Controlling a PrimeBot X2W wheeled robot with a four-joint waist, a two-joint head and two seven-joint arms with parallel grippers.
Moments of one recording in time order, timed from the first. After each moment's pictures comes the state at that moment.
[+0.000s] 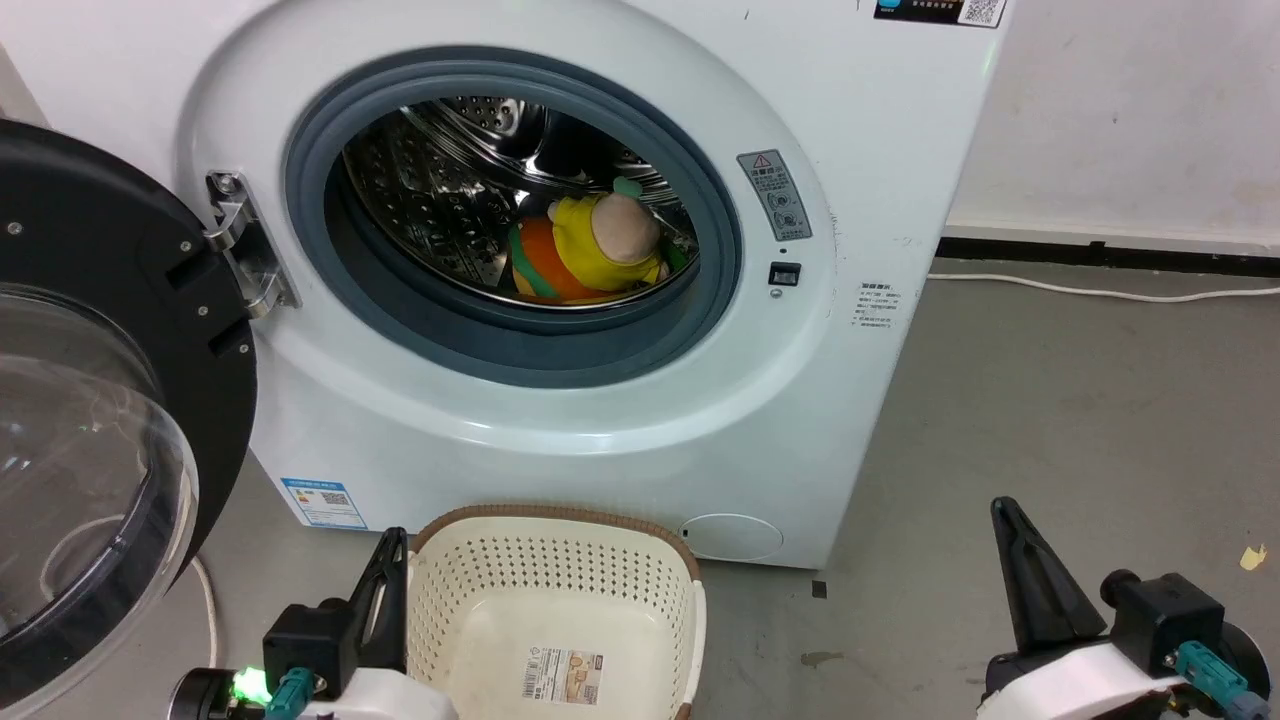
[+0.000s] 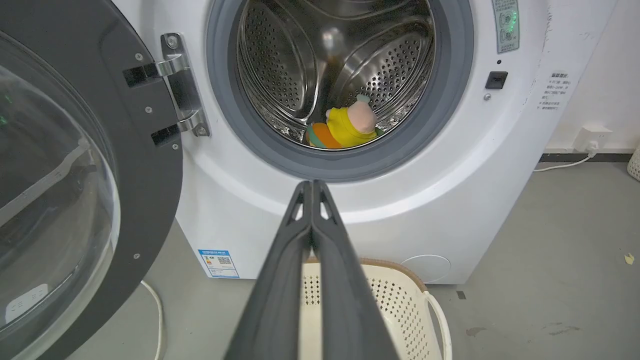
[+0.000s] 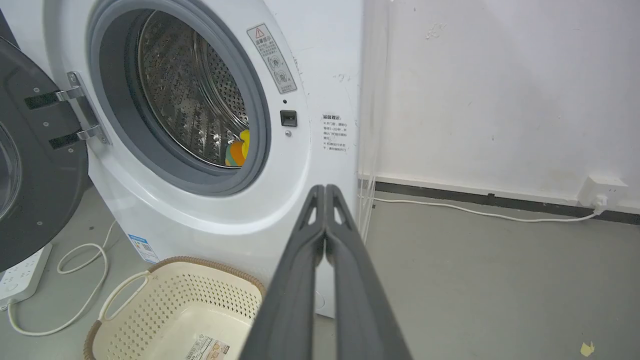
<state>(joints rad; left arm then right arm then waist) 0.04 0.11 -0.07 0.07 -0.08 0.03 -0.14 0.03 -0.05 0.01 0.03 0.10 0.13 -0.14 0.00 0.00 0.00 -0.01</state>
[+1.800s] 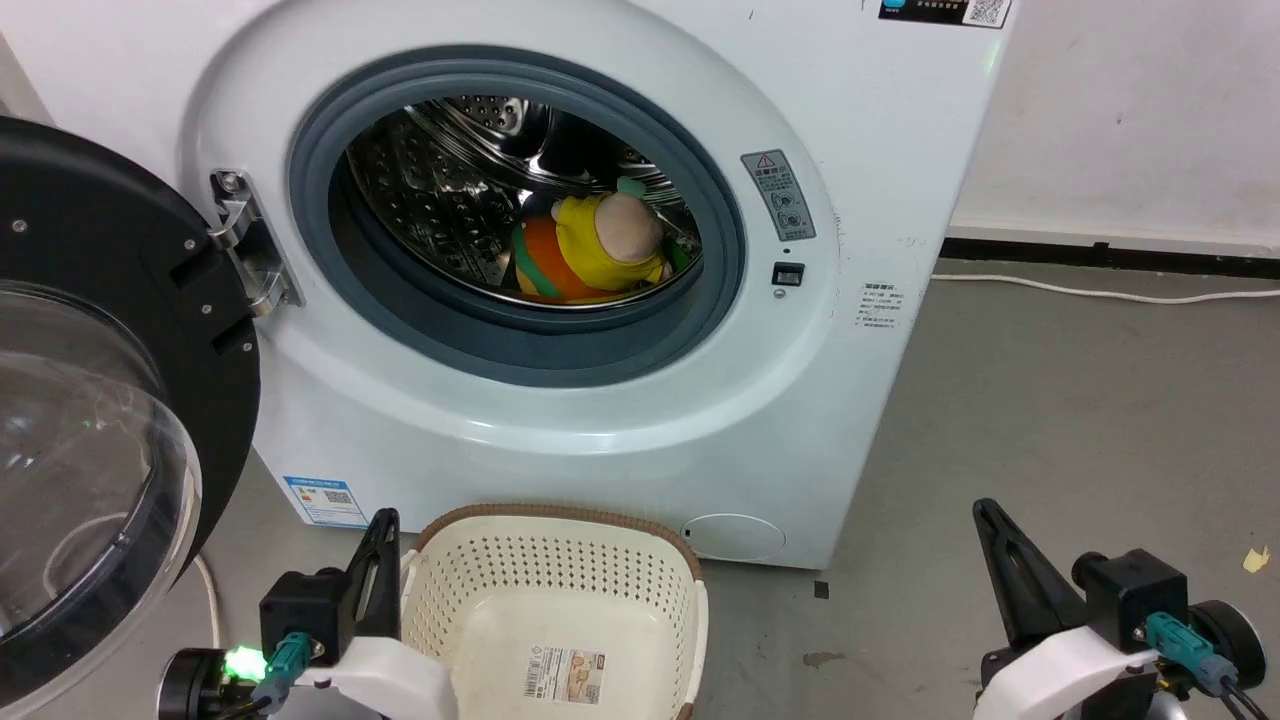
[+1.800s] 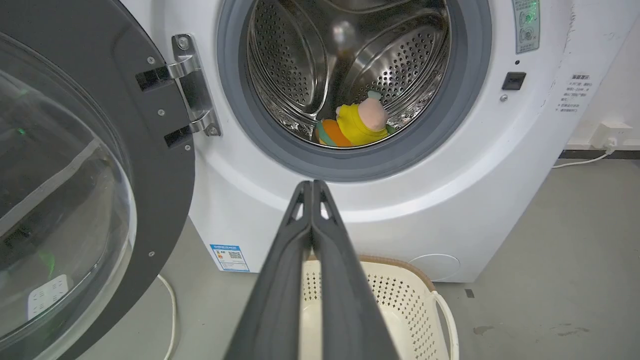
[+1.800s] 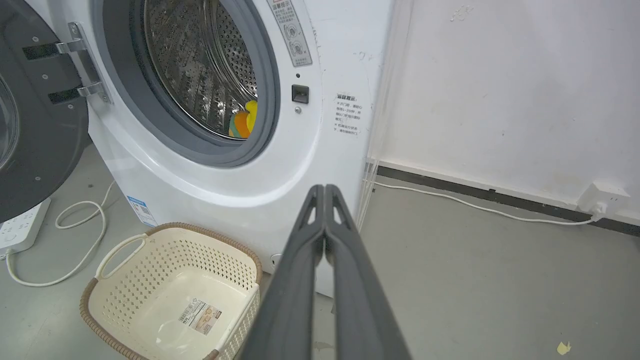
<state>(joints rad) 0.02 0.06 -0.01 0.02 -0.02 0.01 -0.02 0.01 -0.05 0.00 0.01 0.02 0.13 -0.02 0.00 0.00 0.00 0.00</state>
